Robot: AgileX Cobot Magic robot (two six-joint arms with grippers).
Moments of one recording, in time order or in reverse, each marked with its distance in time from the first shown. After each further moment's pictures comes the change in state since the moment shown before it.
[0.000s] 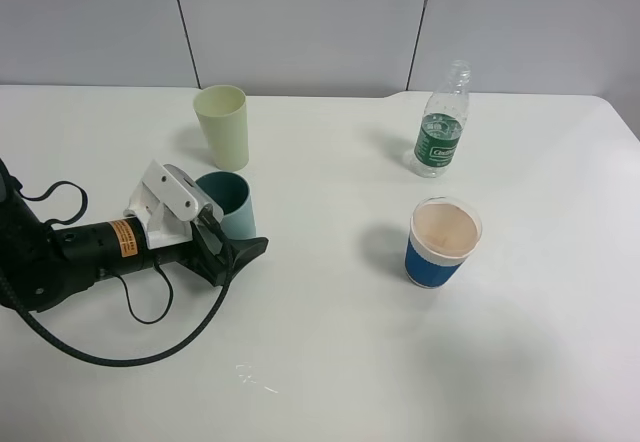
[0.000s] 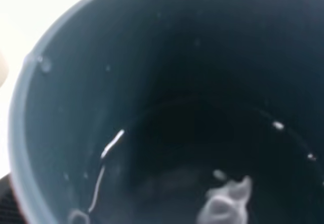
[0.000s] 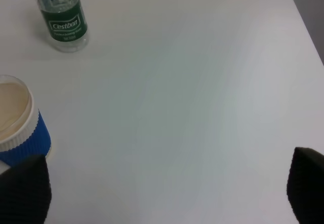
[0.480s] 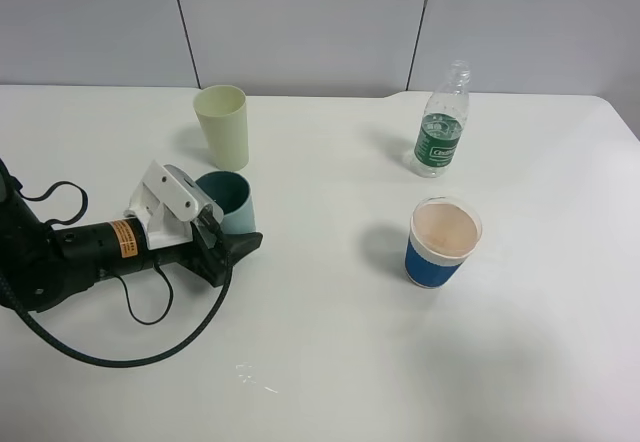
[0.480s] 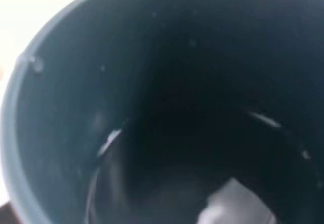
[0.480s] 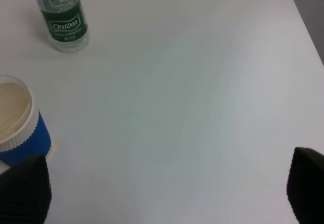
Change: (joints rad) left arm 0.000 0.000 0.000 0.011 0.000 -0.004; right arm 0.000 0.000 0.000 0.000 0.000 0.000
